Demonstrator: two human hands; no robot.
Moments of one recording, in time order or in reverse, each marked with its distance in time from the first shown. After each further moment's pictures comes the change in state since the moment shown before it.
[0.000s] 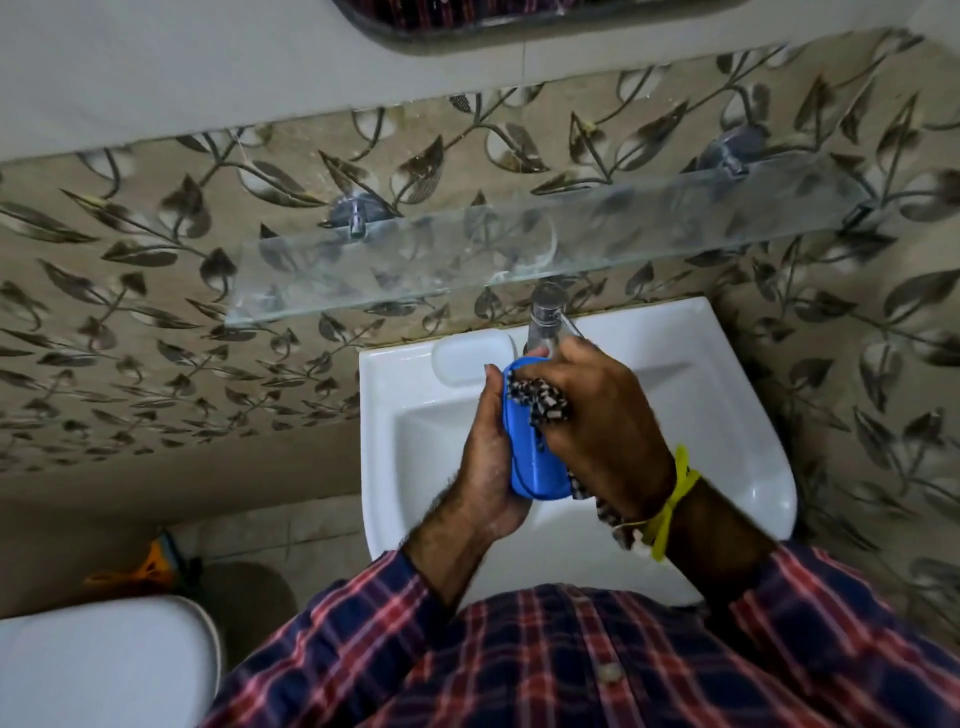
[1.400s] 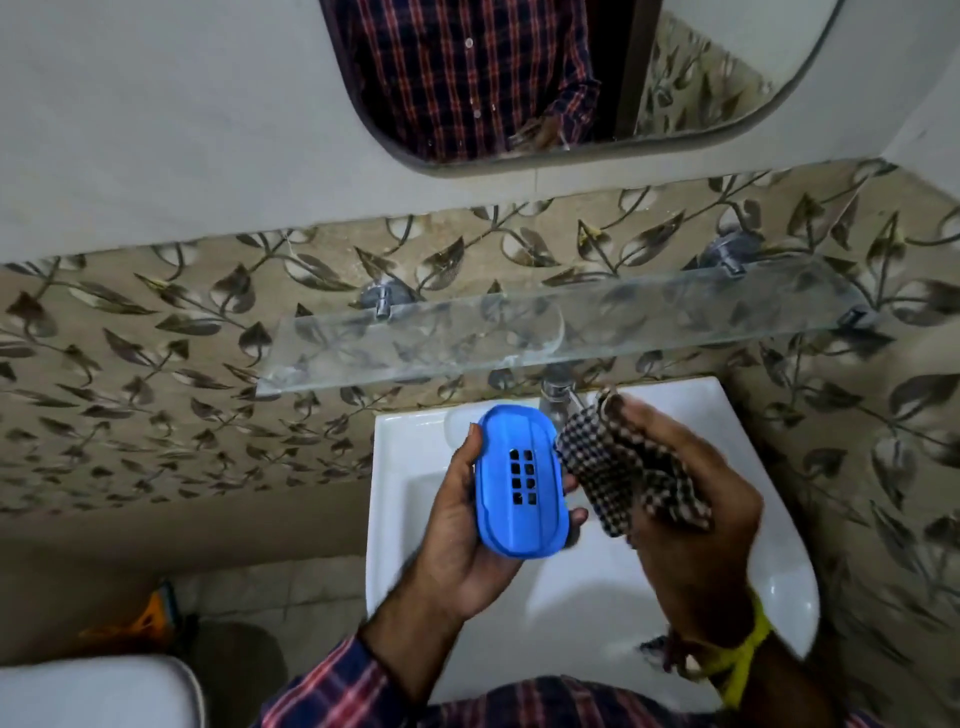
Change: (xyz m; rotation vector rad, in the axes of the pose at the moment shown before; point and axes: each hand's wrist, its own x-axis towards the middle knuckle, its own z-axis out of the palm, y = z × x) left_hand -0.027 0.034 0.017 -0.173 -0.089 -0.009; right_hand -0.028 0.024 -0.012 0.618 0.540 -0.050
